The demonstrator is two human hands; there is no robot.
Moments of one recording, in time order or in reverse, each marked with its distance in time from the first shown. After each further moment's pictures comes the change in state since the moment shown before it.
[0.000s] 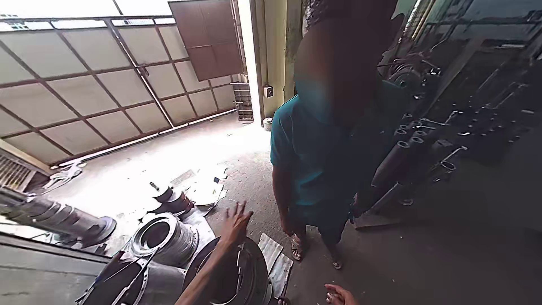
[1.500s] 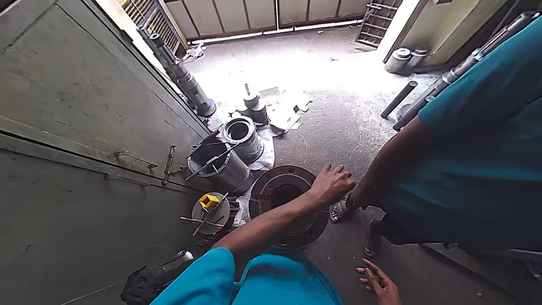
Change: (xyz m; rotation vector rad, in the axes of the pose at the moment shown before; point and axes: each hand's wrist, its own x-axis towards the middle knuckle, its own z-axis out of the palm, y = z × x) left_hand -0.018 0.034 0.016 -0.154 0.070 0.108; right_hand 0.040 -0.006 0.023 0.004 -0.113 -0.043
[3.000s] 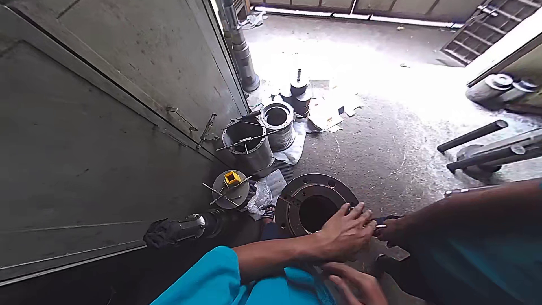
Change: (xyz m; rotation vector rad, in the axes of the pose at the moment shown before) left_hand -0.087 0.007 0.019 -0.283 0.075 -0.198; right_hand -0.010 -0.212 0.092 -0.448 -0.737 -0.804
